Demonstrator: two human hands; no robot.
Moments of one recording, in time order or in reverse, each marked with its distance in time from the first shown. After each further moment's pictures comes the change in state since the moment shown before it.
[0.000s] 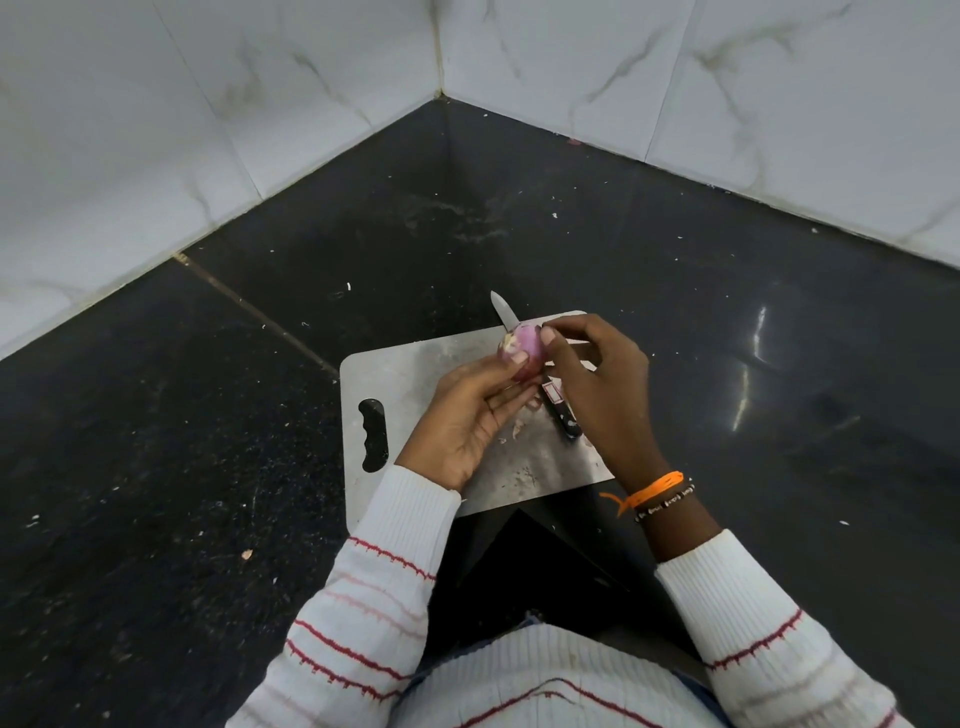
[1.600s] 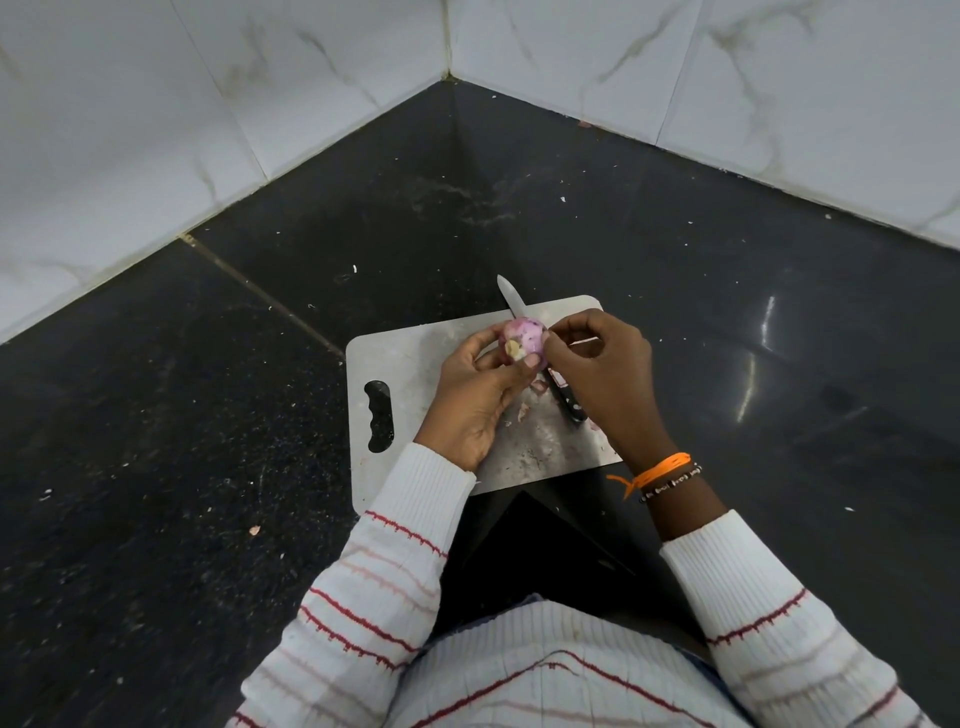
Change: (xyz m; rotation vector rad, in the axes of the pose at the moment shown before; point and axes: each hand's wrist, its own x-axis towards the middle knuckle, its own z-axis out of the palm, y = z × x) left_hand 0.004 -0.009 0.002 0.226 0.162 0.085; right_hand -0.001 0.003 -0.001 -0.132 -0.054 0.062
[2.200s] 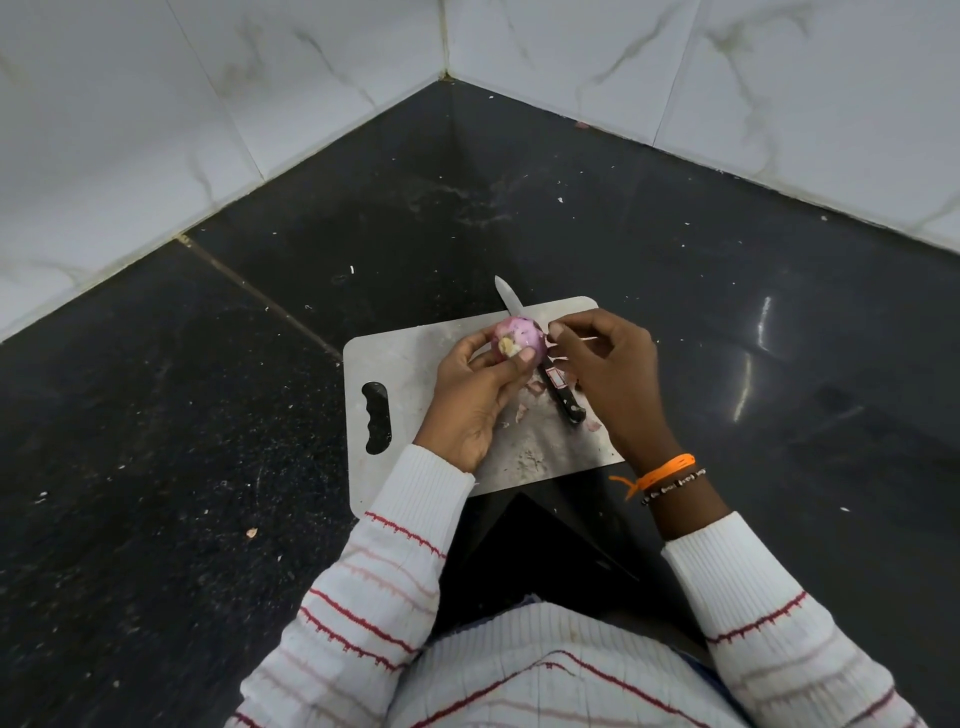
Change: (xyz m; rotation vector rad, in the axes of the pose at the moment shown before) left_hand 0.000 0.001 0.002 -0.080 0.031 -0.013; right_hand 0.004 0.005 -0.005 0.088 0.002 0.042
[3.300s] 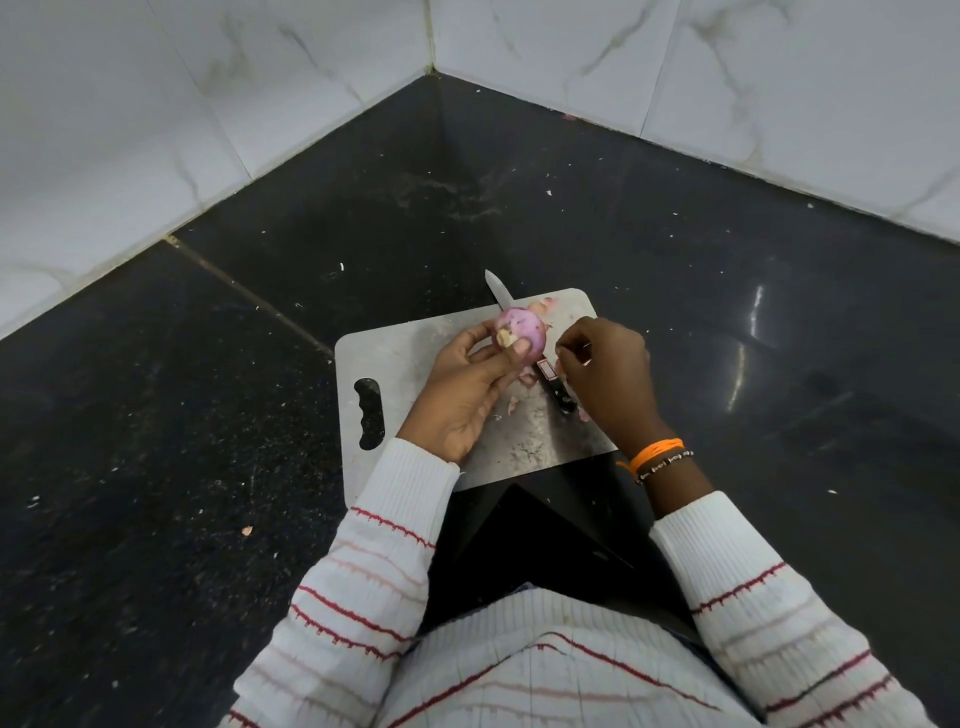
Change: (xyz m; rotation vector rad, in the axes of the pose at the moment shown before) left_hand 0.001 0.003 -0.003 0.034 -0.117 -0.026; right_hand 0.006 0.027 -0.007 -0.535 -0.026 -0.147
